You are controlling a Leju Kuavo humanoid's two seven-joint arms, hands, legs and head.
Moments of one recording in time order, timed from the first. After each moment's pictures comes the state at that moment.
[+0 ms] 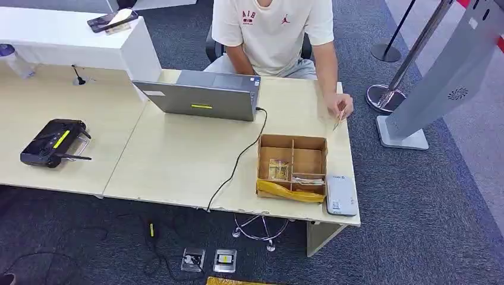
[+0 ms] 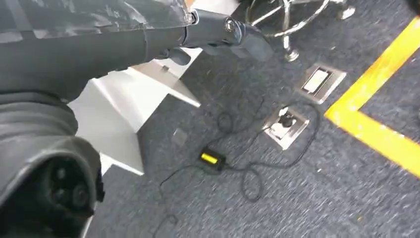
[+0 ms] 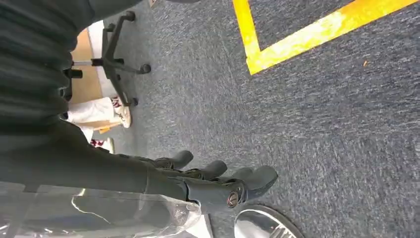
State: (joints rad) left arm -0.18 0.51 -1.10 -0.22 -1.18 0.69 -0.54; right arm -0.17 -0.17 -1.06 -0.15 1.18 -0.03 0.21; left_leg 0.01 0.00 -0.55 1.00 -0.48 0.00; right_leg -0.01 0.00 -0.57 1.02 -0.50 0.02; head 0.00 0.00
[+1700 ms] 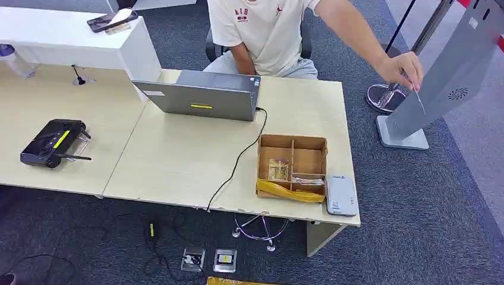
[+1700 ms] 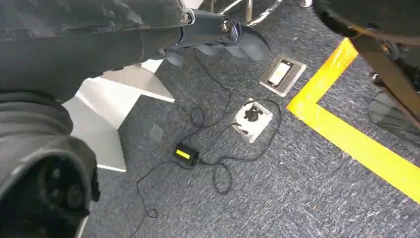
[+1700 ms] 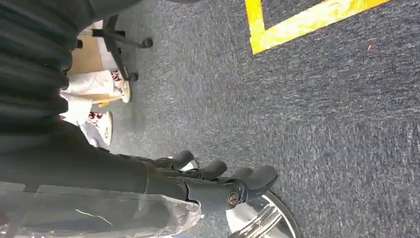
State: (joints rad) left arm -0.15 0.25 -1.07 -0.21 -1.39 0.45 -0.34; right arm -0.17 -0.23 -1.06 -0.15 1.27 0.05 0.19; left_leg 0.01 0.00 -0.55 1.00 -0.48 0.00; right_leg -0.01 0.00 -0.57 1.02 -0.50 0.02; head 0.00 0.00
